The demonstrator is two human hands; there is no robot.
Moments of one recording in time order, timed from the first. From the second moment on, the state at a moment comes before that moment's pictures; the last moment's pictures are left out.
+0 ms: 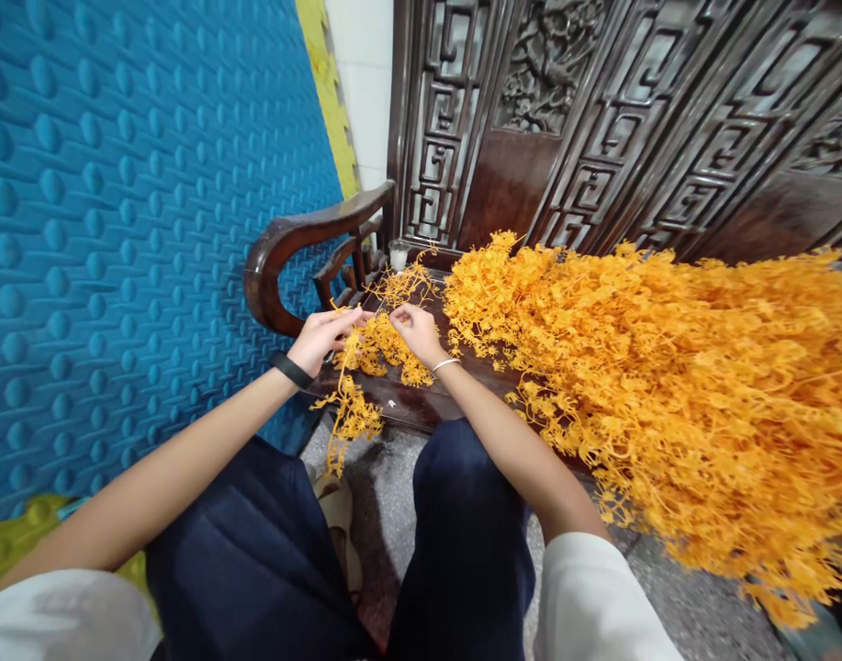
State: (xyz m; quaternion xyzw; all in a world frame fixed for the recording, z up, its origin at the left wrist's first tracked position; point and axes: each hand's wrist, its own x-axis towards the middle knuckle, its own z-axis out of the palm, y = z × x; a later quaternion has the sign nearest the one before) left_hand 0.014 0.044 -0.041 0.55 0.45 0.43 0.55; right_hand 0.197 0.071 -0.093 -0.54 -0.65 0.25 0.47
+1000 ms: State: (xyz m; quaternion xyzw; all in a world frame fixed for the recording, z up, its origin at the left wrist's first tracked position) left_hand -0.006 0.050 -0.036 0.57 0.42 0.42 0.57; right_hand 0.158 0.035 -0.055 -0.37 -0.50 0.55 0.56
